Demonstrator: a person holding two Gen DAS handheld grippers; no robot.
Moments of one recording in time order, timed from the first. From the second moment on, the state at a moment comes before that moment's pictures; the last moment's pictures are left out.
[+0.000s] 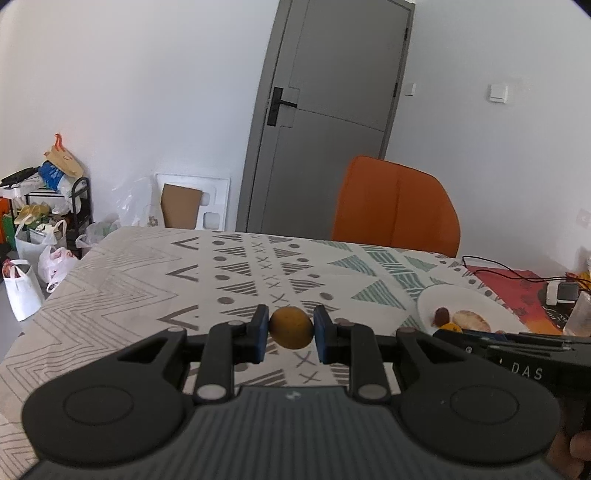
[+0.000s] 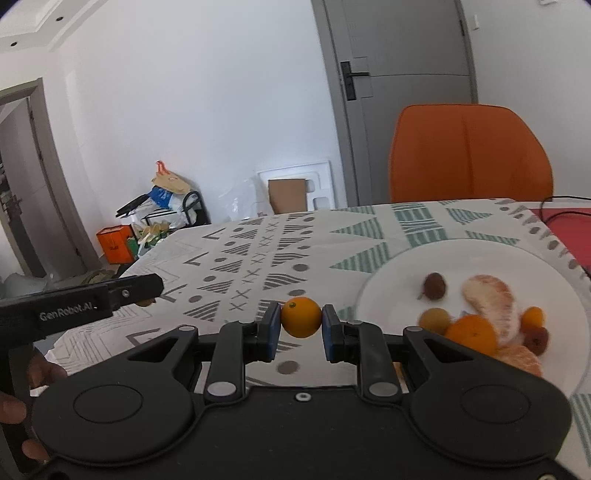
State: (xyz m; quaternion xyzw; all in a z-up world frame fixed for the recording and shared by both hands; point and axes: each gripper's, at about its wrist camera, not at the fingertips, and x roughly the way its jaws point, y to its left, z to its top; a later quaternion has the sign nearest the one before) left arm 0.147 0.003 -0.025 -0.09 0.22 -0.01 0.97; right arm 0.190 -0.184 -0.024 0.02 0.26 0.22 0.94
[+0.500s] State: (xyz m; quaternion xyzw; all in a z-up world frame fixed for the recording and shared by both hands) left arm 0.157 -0.040 -0.022 -0.08 0.22 -0.04 0.97; right arm 0.182 -0.240 -0.023 0.04 0.25 0.18 0.95
